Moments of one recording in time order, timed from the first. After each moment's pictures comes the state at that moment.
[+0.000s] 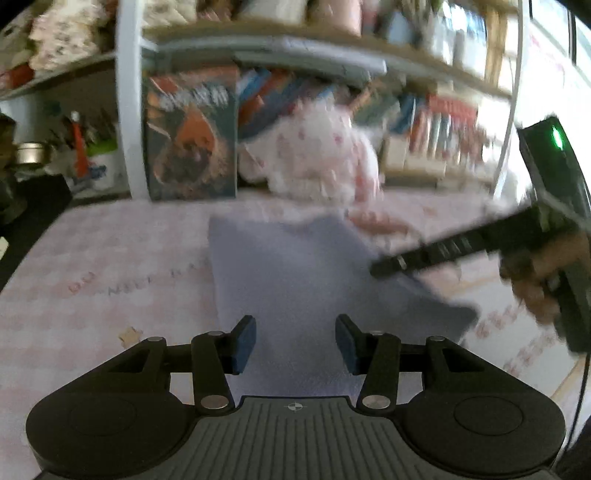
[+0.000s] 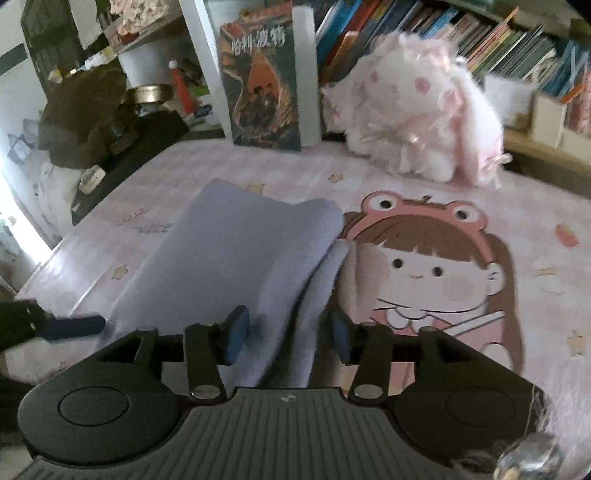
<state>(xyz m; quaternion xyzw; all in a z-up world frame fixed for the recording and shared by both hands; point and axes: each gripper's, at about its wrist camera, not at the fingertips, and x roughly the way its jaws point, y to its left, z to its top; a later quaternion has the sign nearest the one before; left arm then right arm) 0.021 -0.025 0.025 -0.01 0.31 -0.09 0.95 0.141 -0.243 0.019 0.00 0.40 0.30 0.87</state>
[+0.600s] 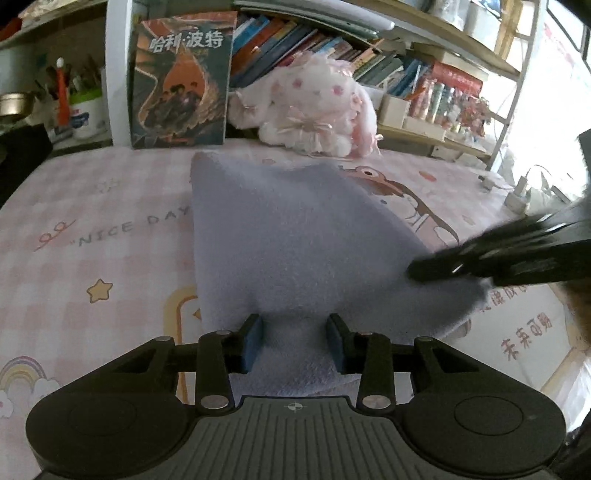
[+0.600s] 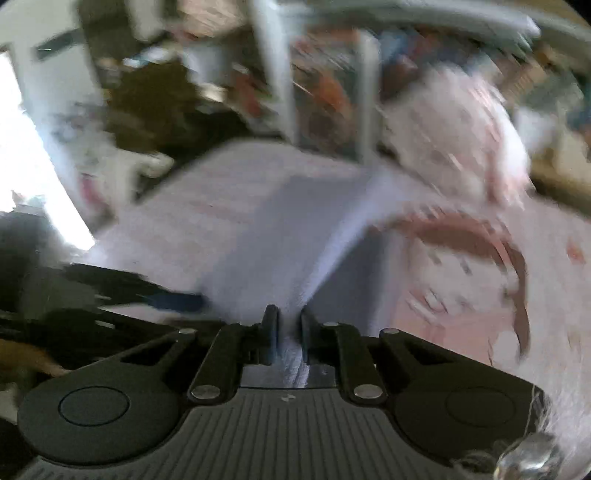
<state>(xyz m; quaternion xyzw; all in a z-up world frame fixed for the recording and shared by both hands) 0.041 -0.031 -0.009 -0.03 0.38 -0.11 0.92 0.095 -0.240 0.021 -0.02 0.42 0.33 0.85</state>
